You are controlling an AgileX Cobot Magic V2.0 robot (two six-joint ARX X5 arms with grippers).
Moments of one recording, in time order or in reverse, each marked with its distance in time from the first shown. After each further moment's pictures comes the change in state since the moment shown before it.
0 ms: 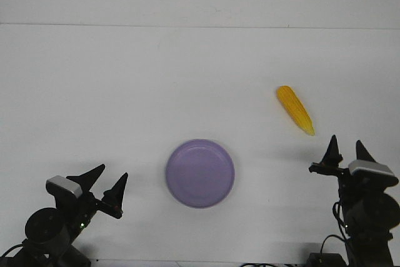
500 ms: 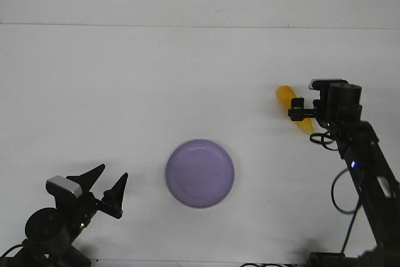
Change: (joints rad) left arm 0.000 0.000 0.000 0.000 0.000 -0.001; right arm 0.000 0.993 0.613 -0.290 -0.086 -0.197
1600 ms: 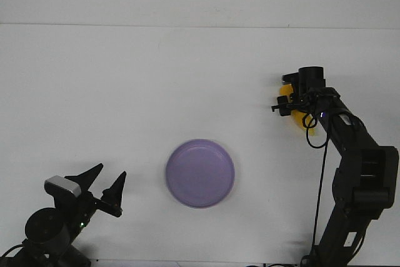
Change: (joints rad) left arm 0.000 0.000 0.000 0.000 -0.028 0.000; right arm 0.025 0.501 0.269 -0.056 0.041 -0.127
